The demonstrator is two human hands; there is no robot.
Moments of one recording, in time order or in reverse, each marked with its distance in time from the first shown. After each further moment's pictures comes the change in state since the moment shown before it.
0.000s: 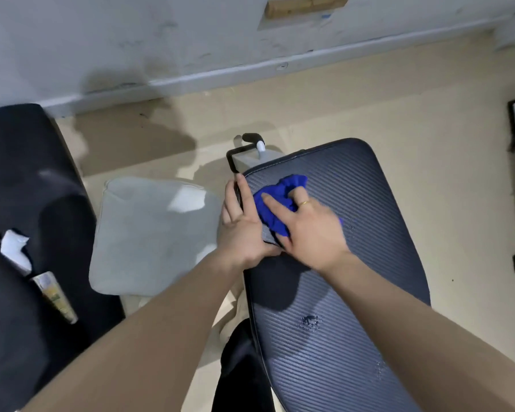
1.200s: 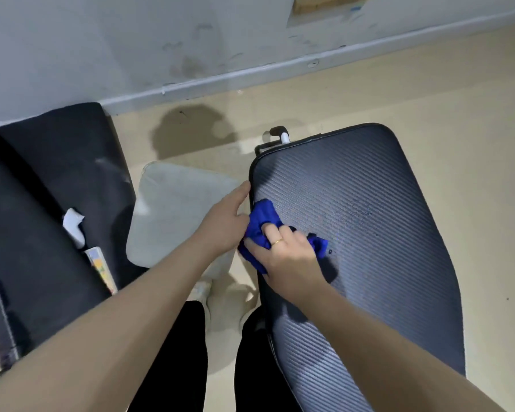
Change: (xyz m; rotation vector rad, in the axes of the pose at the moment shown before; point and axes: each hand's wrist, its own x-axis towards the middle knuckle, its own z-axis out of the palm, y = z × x) left_hand -0.037 -0.021 -0.024 -0.180 0.081 -0.068; right_hand -0.056 -0.056 0.036 0.072 0.145 -0.150
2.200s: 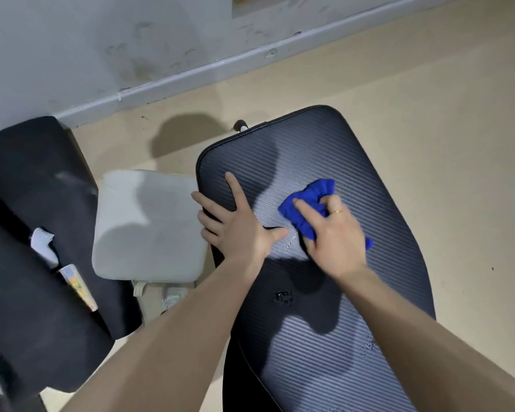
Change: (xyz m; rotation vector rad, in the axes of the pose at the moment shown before) left_hand 0.001 0.056 0.112 0.433 0.227 -0.333; right_hand -0.054 0.111 -0.021 0.130 0.008 0.417
